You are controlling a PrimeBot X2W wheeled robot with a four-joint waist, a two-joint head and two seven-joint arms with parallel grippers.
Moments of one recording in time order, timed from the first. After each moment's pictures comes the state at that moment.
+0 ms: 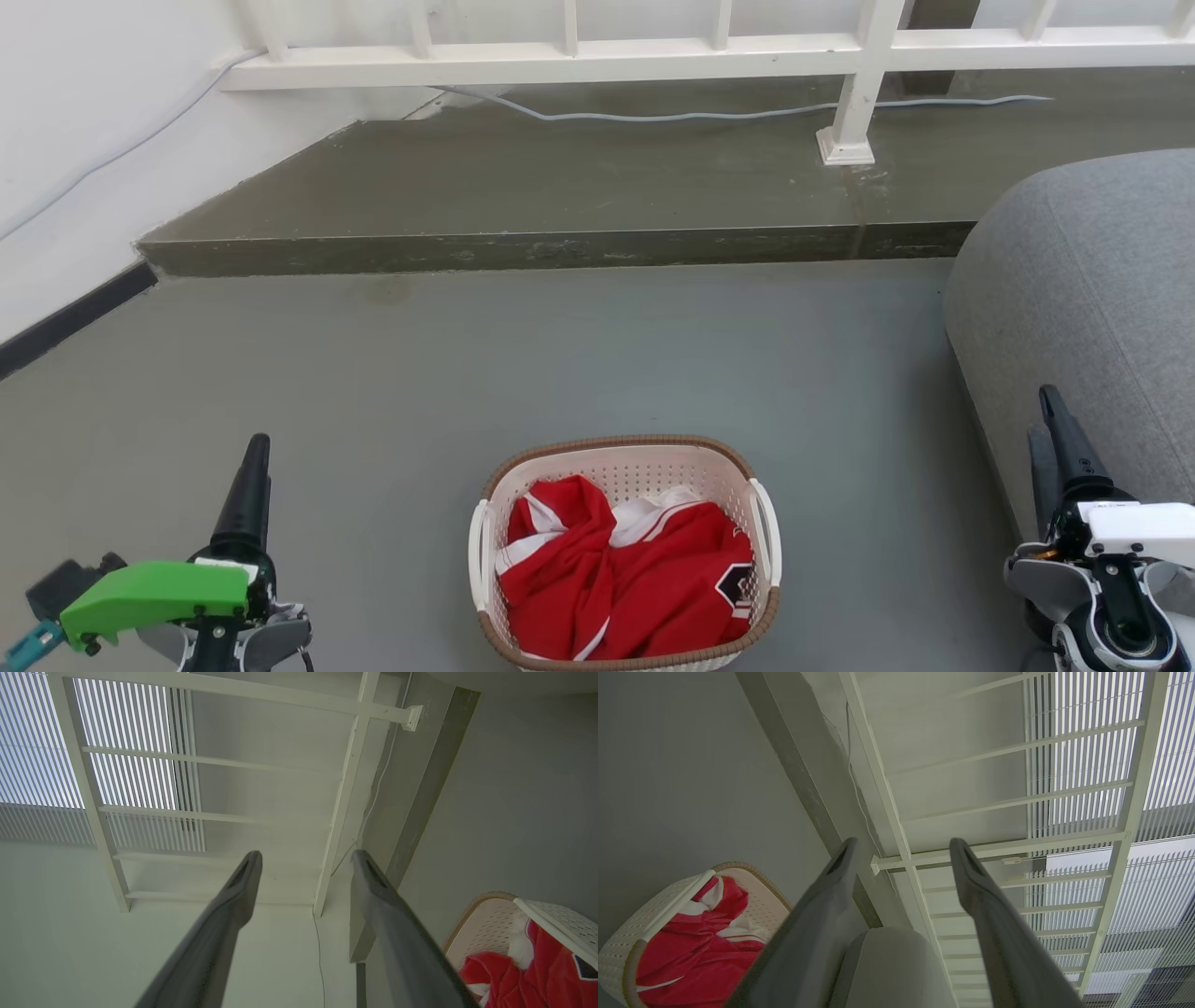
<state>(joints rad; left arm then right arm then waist) -0.04 0.06 -0.02 0.25 -1.51 -0.12 0.00 -0.01 -0.07 -0.09 0.27 1.48 0.11 0.01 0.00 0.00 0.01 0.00</state>
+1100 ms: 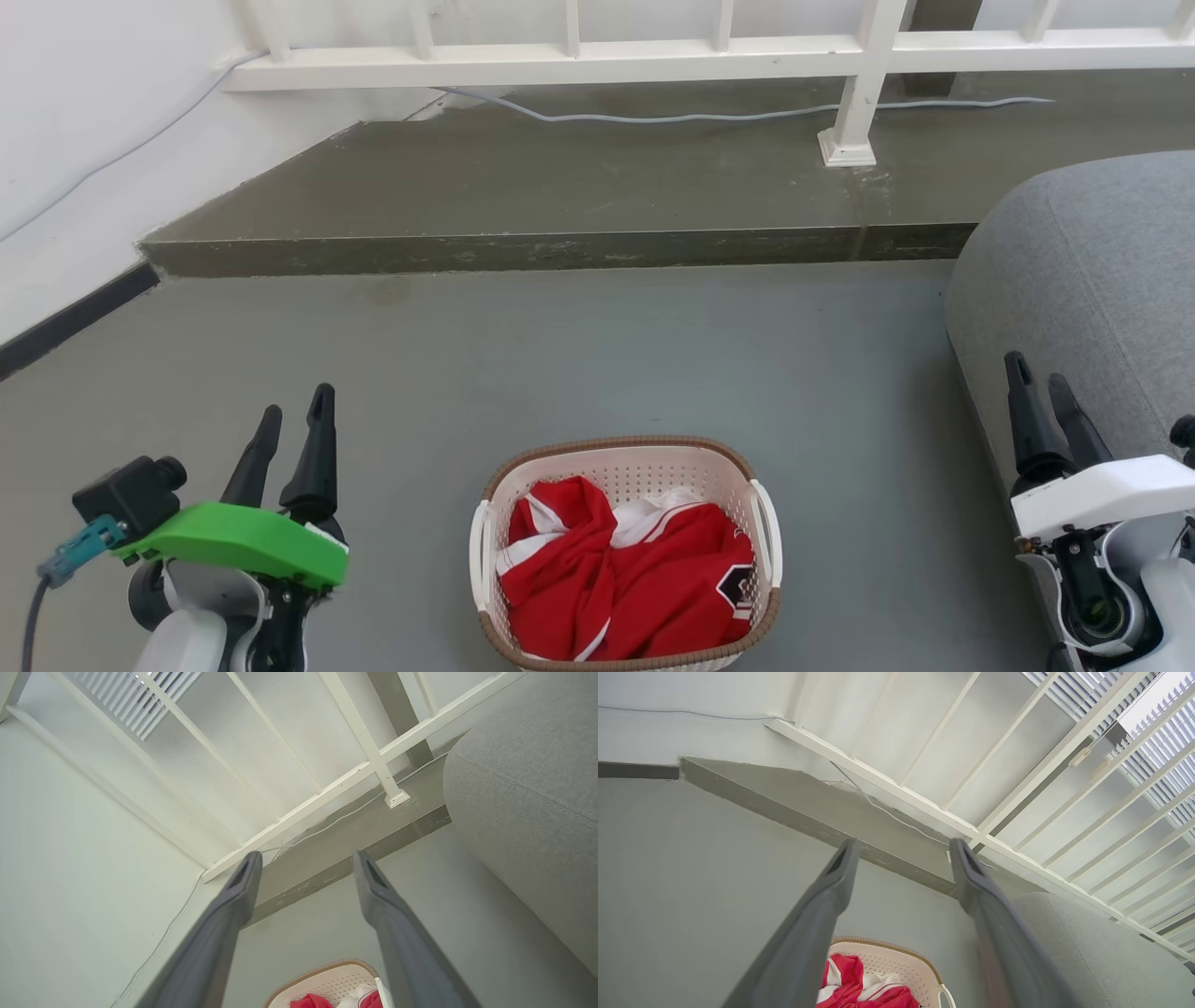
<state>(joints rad) -0.10 0.15 -0.21 0.15 -0.89 -0.03 -0.10 -0.01 -0.20 0.07 0.17 0.84 0.01 -0.10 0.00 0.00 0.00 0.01</state>
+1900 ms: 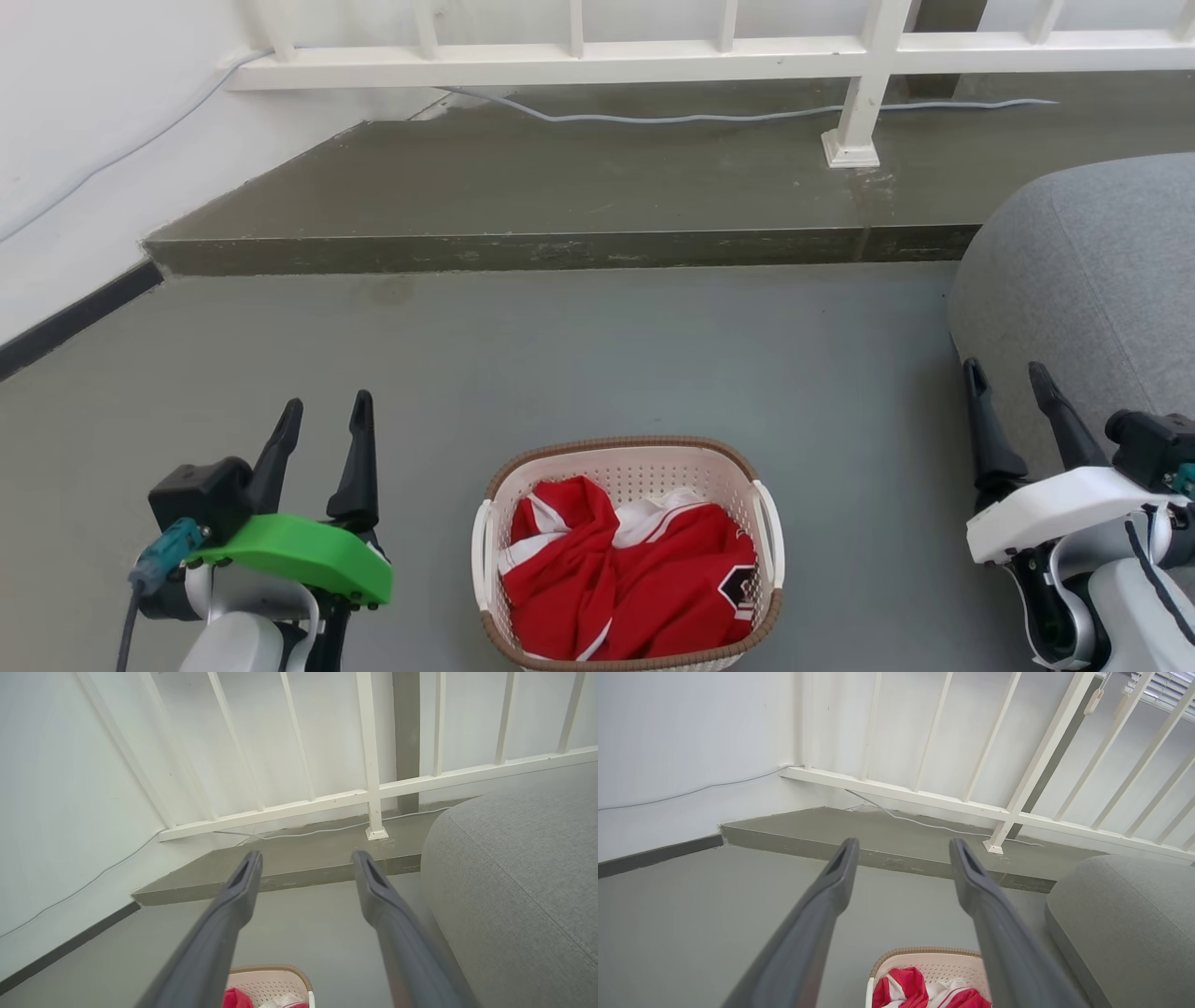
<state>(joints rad) -0.10 0.16 -0.30 0.14 -0.58 0.05 -0.18 -0.01 -0.23 0.17 0.15 0.48 -0.06 -0.18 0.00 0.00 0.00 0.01</state>
